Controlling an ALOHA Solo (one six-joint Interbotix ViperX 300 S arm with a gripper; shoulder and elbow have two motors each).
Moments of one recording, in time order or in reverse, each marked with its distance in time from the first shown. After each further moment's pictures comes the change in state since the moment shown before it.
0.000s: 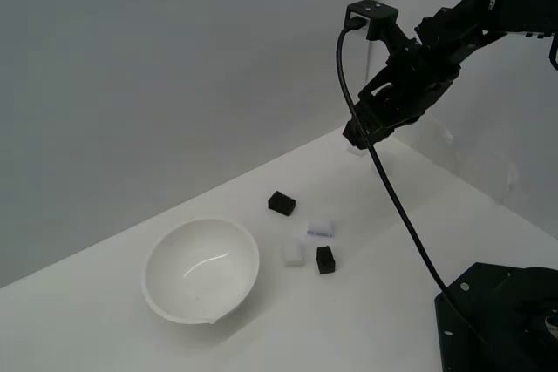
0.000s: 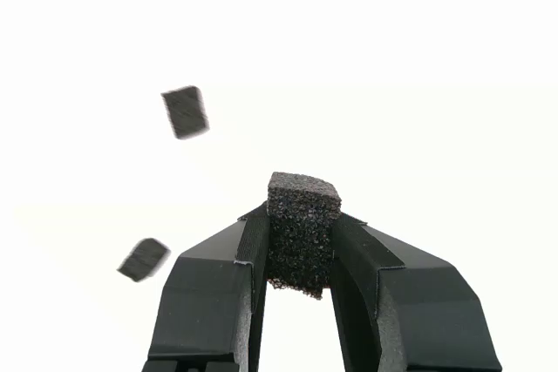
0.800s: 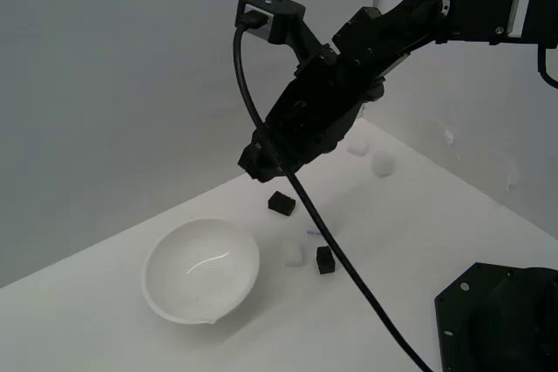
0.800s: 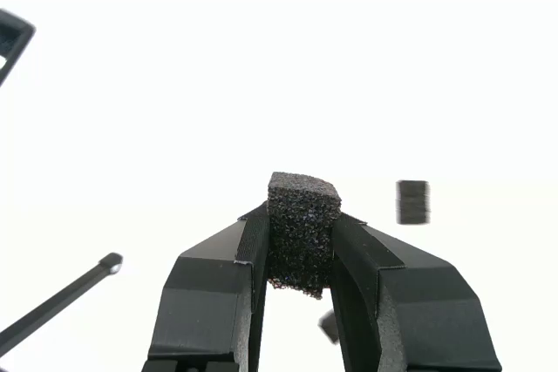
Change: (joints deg) arm -29.9 -0.5 -0.6 -5.2 -5.3 -3.3 -5.6 -11.3
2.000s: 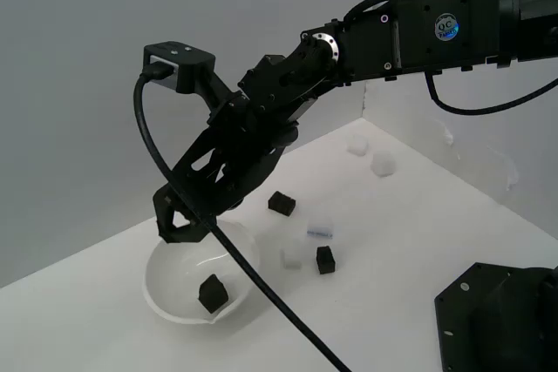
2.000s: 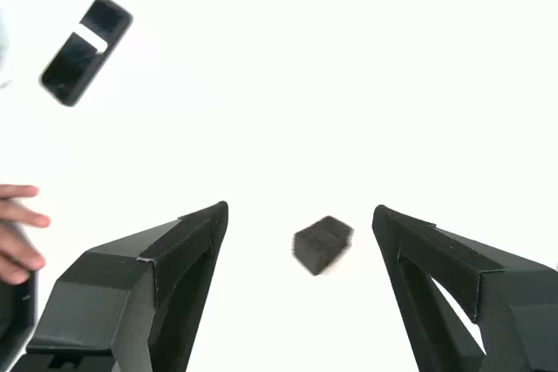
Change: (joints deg) arm -9.3 -11.9 -11.9 -5.0 -4.9 -8.1 -6.1 1.6
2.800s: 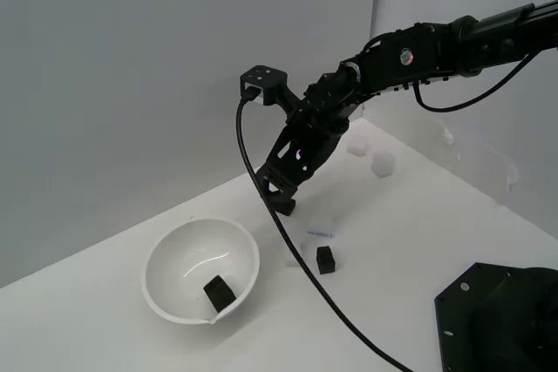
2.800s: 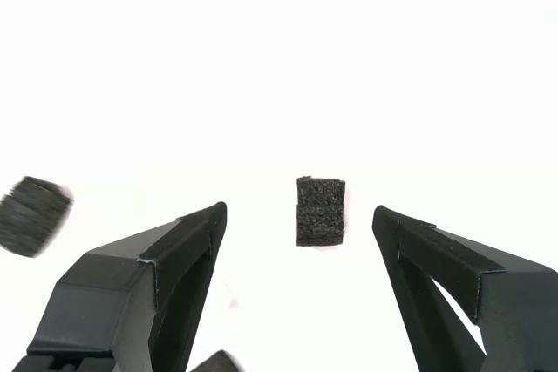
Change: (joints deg) arm 19.7 -8.5 -8.5 6.9 6.8 7.2 -4.9 13.9
